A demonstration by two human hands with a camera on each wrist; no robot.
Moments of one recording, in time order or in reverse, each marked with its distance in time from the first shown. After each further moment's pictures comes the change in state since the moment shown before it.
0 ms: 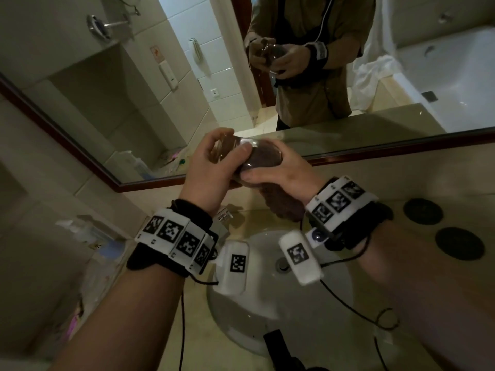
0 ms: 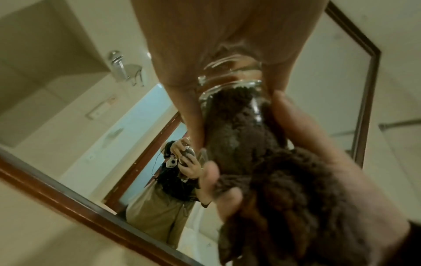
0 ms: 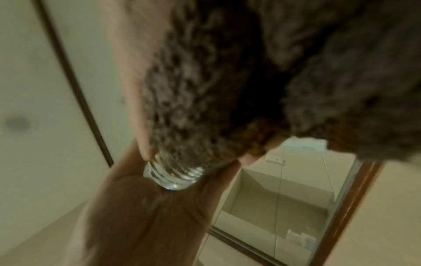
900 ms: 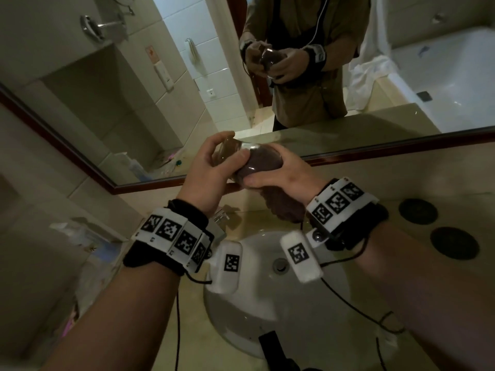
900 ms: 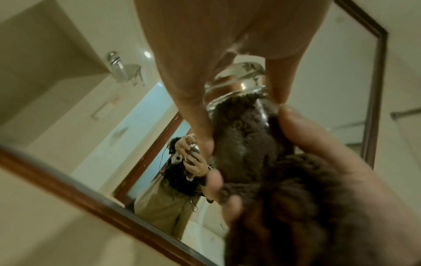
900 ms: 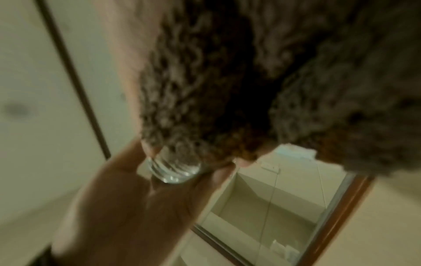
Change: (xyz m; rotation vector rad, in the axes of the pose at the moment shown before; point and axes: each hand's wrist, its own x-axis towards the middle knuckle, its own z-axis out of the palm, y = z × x) left_hand 0.003 -0.003 0.004 -0.015 -0.039 -0.085; right_hand -0.001 0.003 -0.013 -0.014 -0.044 0.062
